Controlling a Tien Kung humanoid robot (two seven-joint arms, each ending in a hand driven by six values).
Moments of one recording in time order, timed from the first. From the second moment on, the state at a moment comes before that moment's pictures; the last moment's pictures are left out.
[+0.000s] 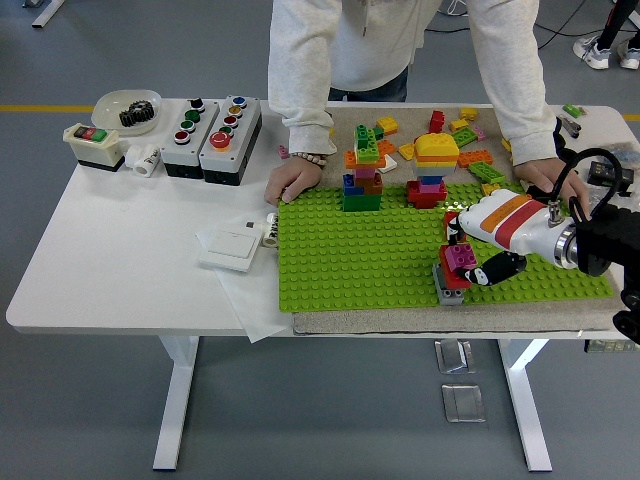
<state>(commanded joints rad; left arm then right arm) -0.14 0.07 -0.48 -0.18 0.85 -0.10 0.23 0.80 -0.66 0.51 1.42 -2.06 0.13 0.02</state>
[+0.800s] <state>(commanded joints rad) -0.14 0.07 -0.49 -0.18 0.86 -0.10 0.23 0.79 -0.66 0.53 1.45 -2.05 0.13 0.02</state>
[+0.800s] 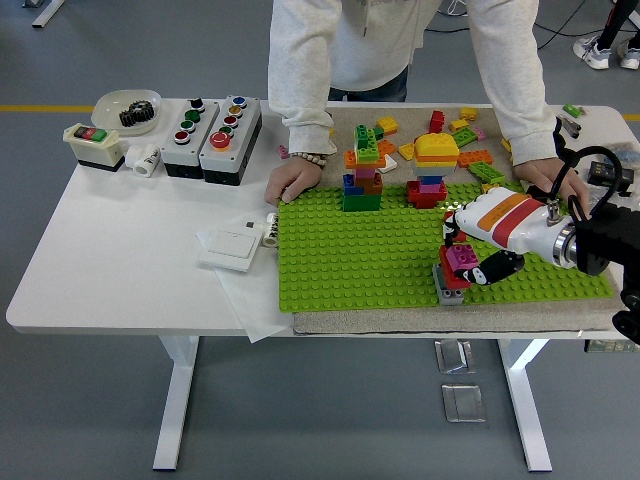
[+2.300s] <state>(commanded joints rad) -0.14 0.06 -0.51 -0.18 0.90 -0.11 0.23 0.49 -0.77 0.79 1.59 -1.83 -0.04 0.14</state>
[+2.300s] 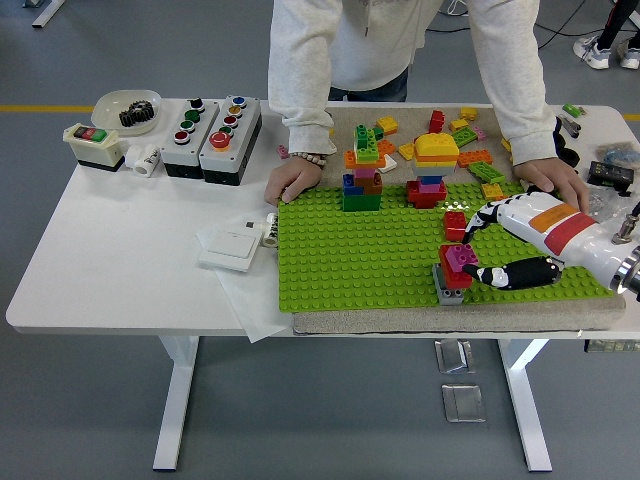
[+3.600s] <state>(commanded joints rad) -0.14 0.06 -0.52 -0.18 0.90 -0.10 0.24 0.48 -0.74 0.76 1.54 -1.92 -0.03 0.12</state>
